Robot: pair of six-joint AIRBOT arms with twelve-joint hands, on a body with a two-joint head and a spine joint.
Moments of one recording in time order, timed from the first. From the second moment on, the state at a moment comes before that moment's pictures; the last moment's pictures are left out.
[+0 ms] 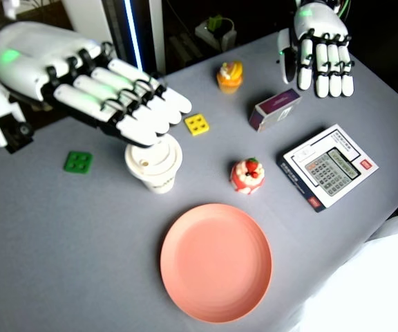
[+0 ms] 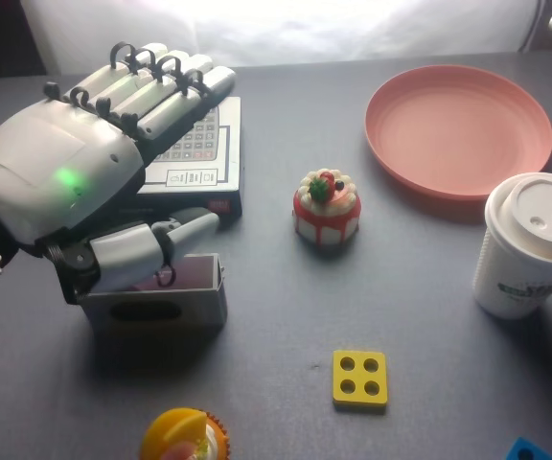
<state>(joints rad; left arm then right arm) 0.91 -0.76 0.95 -0.10 -1.00 1.07 -1.08 -0.58 0.75 0.19 1.11 -1.20</state>
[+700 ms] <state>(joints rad) 0.99 -0.74 0.93 -0.16 -0.98 1.07 -1.08 -0.59 0.75 0.21 1.10 -1.21</state>
